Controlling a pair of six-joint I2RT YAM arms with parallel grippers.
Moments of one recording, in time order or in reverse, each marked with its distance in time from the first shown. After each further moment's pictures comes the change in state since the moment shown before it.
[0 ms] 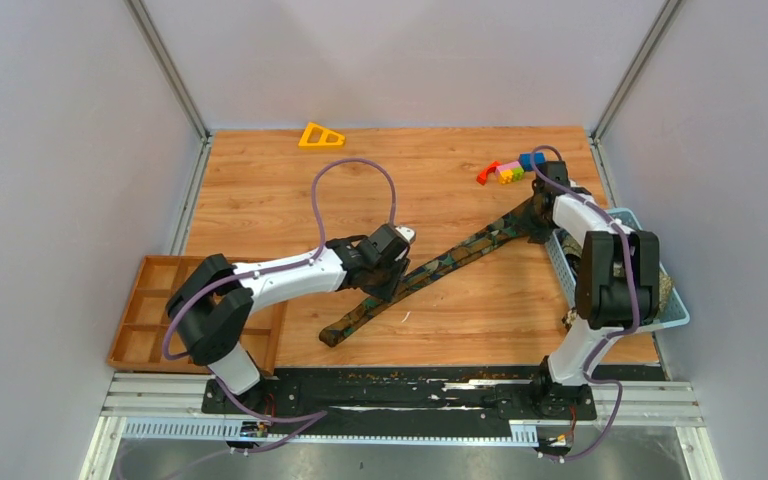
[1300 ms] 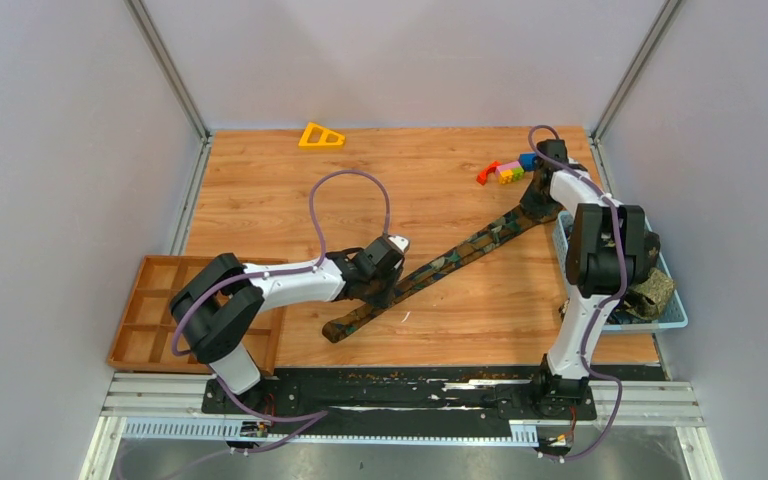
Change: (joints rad) left arm 0.000 0.037 -0.132 0.166 -0.029 -0.009; right arm -0.041 0.256 0.300 -0.005 0.021 -0.076
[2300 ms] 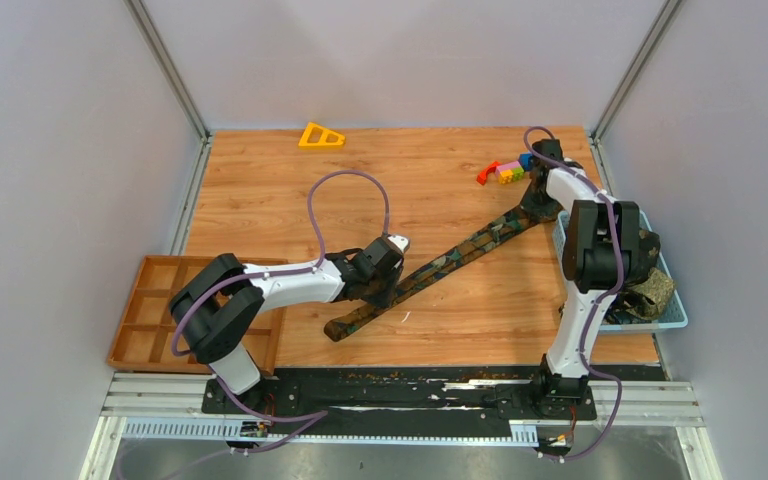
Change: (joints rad) left arm 0.001 -0.005 -0.016 0.038 0.003 -0.007; right arm 0.013 0.055 0.039 -0.045 0.083 -0.023
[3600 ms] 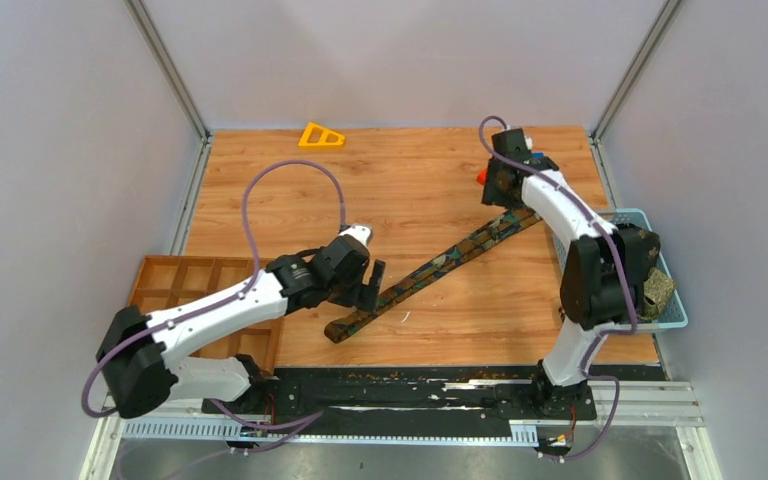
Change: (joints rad) left arm -0.007 -0.372 -0.010 -0.326 -0.107 -0.099; right arm 0.213 -0.187 0.014 -0.084 0.024 -0.146
